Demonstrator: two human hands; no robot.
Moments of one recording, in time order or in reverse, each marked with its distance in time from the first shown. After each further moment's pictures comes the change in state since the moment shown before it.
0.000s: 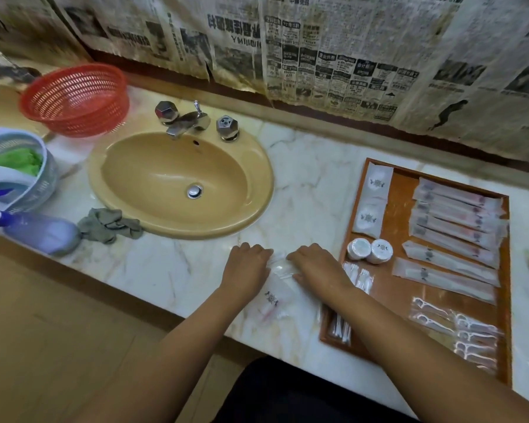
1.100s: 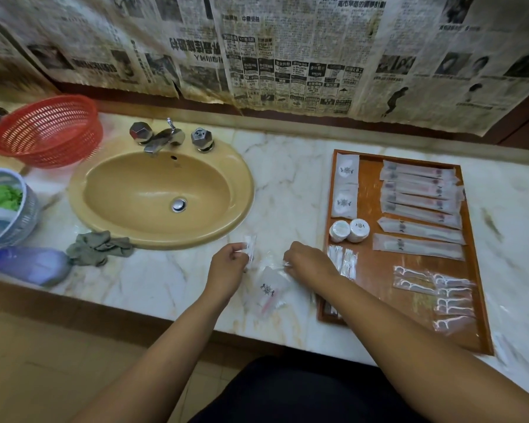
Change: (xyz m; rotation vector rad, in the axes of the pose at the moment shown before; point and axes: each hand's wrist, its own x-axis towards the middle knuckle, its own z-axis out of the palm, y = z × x) left_hand -0.035 -0.008 -0.030 -1.252 0.037 -0.487; right_hand -0.017 -0.019 0.003 0.106 -0.016 0.194
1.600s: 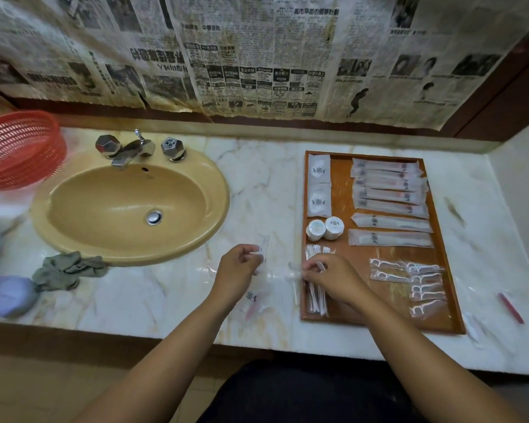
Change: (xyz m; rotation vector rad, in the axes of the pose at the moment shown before) left_hand -0.012 0.024 0.045 0.006 -0.181 0.076; right_hand -0.086 0.039 -0.028 0.876 0.175 0.426
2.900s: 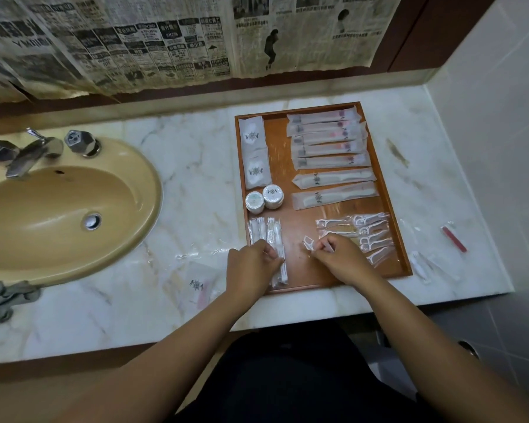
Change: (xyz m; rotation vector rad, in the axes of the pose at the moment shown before) left_hand -0.013 -0.022 0.143 0.801 -0.127 0.331; right_hand -0.035 0.105 -0.076 0.006 0.157 0.244
